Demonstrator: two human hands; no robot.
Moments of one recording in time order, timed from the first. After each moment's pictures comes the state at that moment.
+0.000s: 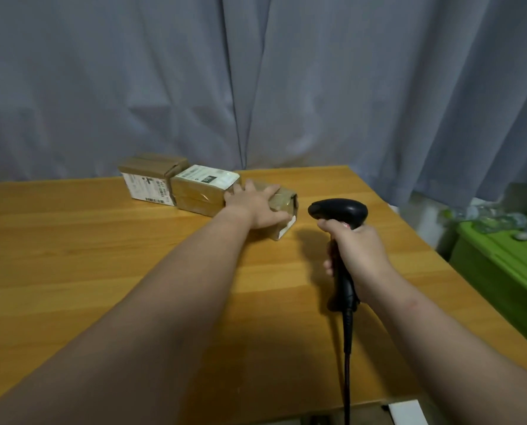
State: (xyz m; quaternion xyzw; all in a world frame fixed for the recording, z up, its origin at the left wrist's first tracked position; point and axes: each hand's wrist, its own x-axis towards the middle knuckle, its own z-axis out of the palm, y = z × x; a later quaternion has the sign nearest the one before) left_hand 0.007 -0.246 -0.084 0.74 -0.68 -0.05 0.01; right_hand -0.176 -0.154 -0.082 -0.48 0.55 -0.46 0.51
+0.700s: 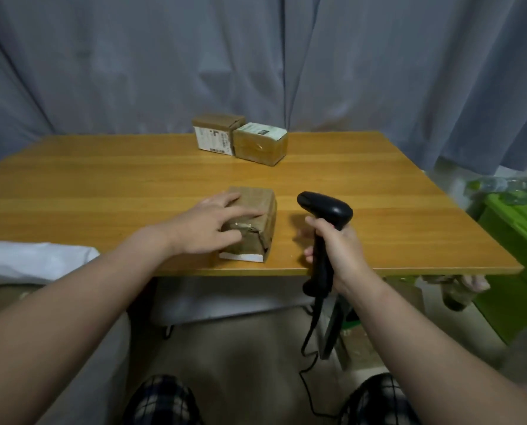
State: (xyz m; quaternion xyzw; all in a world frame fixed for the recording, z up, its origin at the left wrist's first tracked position) left_hand 0.086 0.048 -0.075 0.65 -0.75 -0.14 0.05; right_hand -0.135 0.004 -0.119 -0.44 0.46 -0.44 0.64
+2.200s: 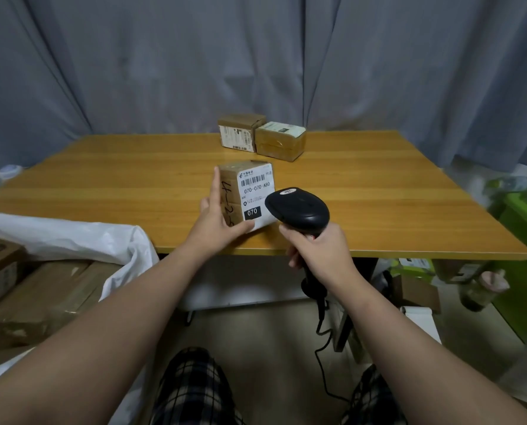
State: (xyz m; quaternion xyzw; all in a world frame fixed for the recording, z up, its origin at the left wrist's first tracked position) left_hand 0.087 0.090 -0.115 0.71 -0.53 -0.21 0.42; right_hand -0.108 0.063 -0.125 -0.65 0.38 -0.44 0.49
